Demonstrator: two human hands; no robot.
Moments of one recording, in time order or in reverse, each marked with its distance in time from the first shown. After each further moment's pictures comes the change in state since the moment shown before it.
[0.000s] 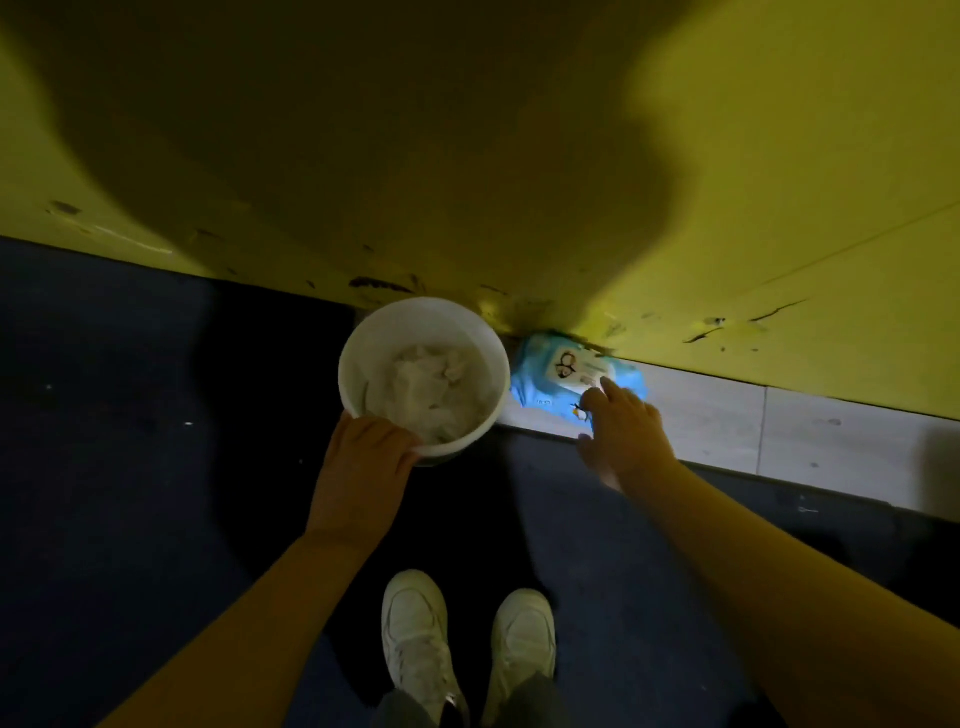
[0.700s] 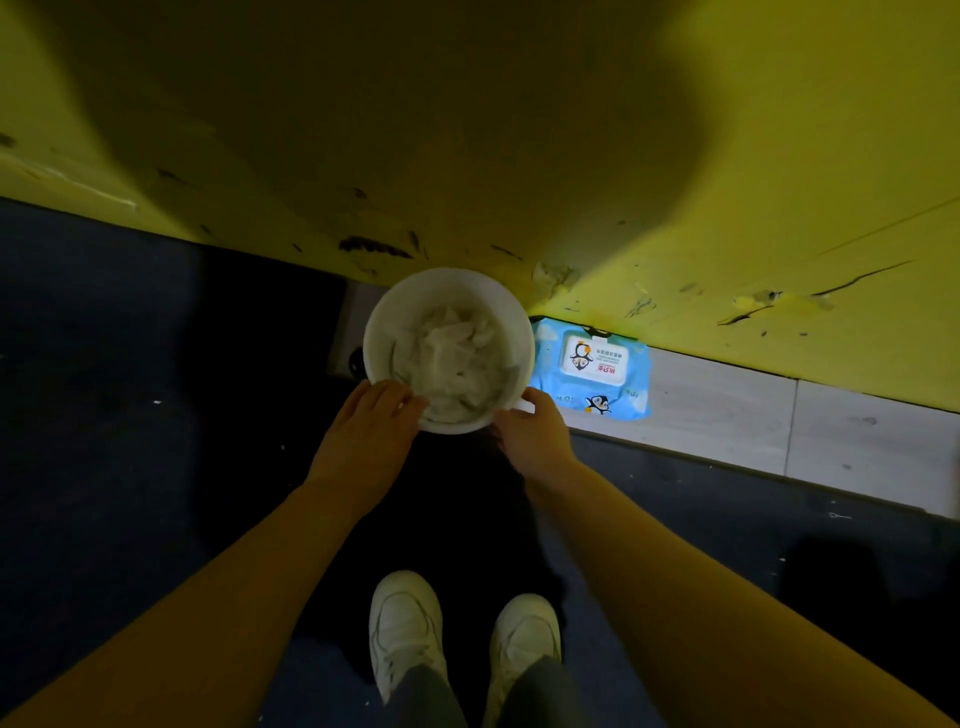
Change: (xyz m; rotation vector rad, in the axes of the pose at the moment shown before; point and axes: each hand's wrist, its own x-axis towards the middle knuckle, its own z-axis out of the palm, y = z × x) left_hand 0.036 -0.035 0.066 0.232 -0.109 0.163; right_hand 0.031 -0.101 0.062 1.264 -0.152 0.459
